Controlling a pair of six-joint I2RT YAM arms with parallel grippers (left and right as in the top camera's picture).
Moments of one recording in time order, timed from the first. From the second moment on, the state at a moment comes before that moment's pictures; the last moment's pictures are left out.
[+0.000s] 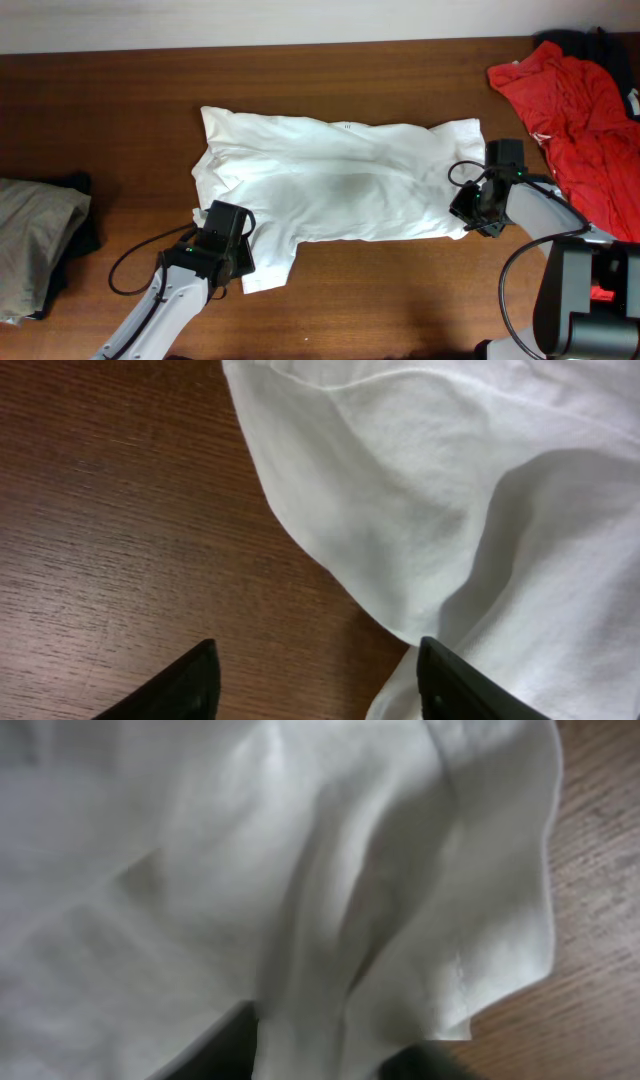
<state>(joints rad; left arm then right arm) -0.31 1.27 0.61 -0.65 -0.18 -0.54 -0.13 1.71 0.90 -0.58 -0.07 0.54</state>
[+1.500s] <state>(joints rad) -0.20 1.27 0.78 -0.24 -0.22 -0.53 -0.13 1.45 0.96 -0.81 -0.07 0.54</state>
